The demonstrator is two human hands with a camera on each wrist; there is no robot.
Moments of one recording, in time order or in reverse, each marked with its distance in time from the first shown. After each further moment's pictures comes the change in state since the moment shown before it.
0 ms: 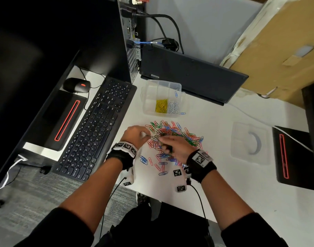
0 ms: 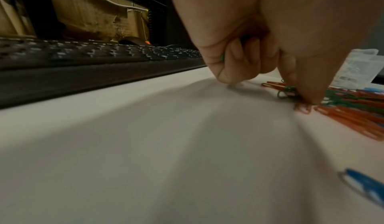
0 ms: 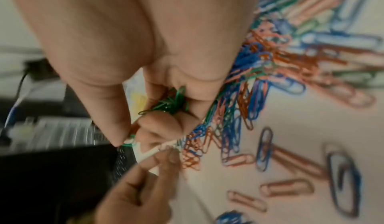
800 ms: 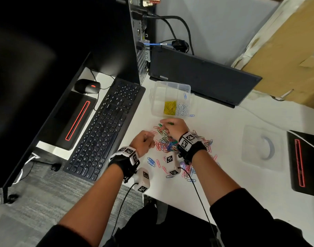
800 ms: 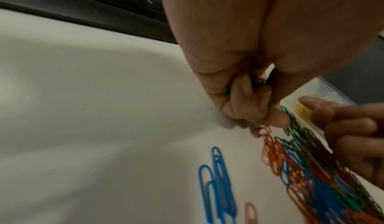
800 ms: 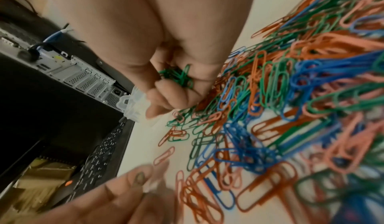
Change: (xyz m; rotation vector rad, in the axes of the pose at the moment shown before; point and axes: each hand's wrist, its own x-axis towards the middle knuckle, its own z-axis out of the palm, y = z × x) left_hand -0.017 -0.008 0.014 -0.760 -0.141 -0.312; right_hand 0.069 -0.033 0.022 -0.492 0.359 -0.218
